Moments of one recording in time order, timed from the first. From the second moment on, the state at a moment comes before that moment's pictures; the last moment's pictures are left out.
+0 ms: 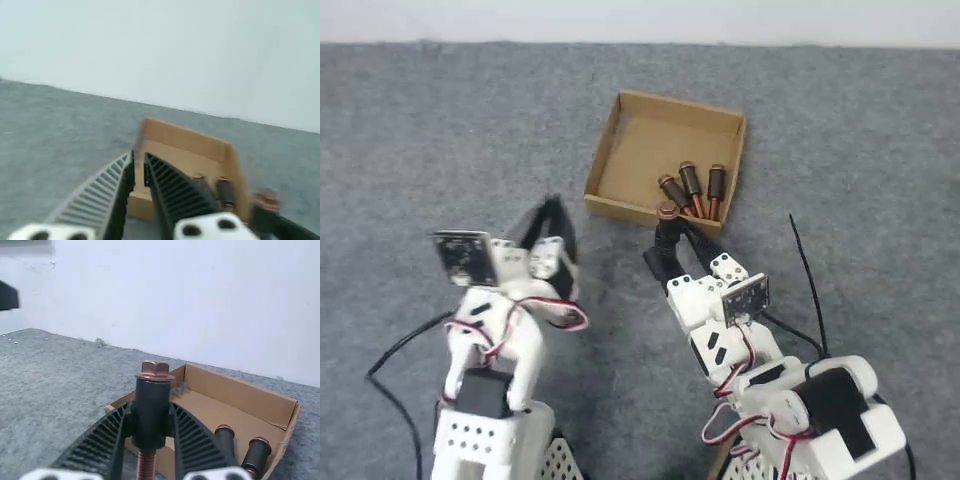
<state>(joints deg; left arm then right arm) 2.6 -88.9 84.9 29.9 20.4 -30.2 -7.8 94.8 -79.6 -0.6</state>
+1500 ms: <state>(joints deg) -15.0 -89.6 97.8 37.4 9.1 -23.5 17.8 22.6 -1.9 -0.6</state>
